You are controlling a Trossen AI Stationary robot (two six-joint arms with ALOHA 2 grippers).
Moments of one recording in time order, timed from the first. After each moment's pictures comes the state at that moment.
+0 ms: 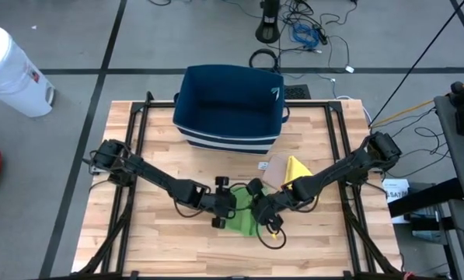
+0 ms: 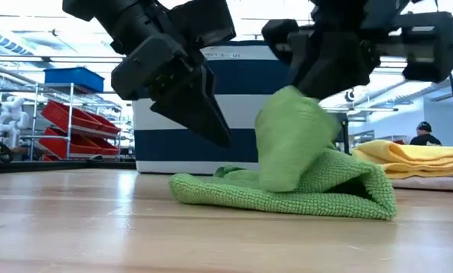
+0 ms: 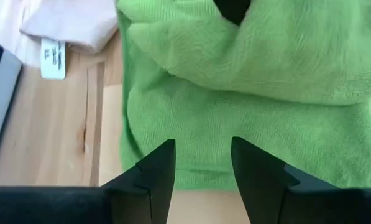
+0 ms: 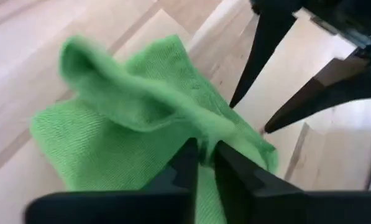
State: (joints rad) left arm -0.34 1.83 1.10 -0.15 -0.33 -0.05; right arm 0.39 1.67 0.96 -0.24 0.20 -0.37
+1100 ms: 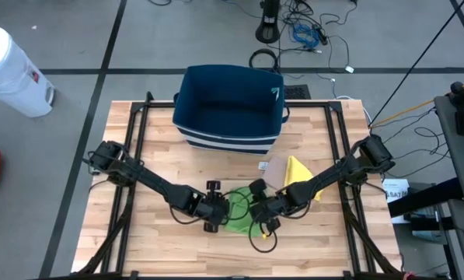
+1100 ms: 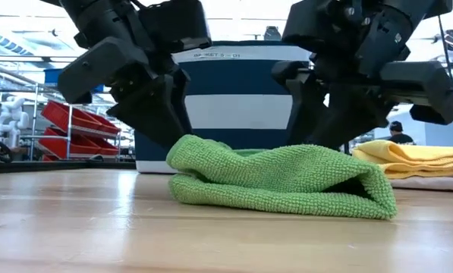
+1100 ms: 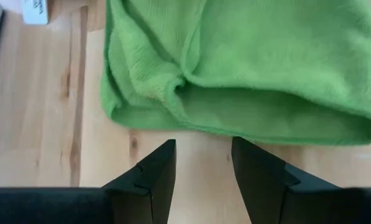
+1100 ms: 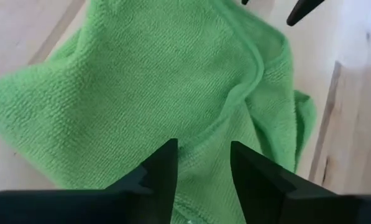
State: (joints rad) left arm -0.41 1.82 1.10 -0.32 -0.36 -0.18; right arm 0.41 1.78 0.96 -0.28 0.29 -0.14
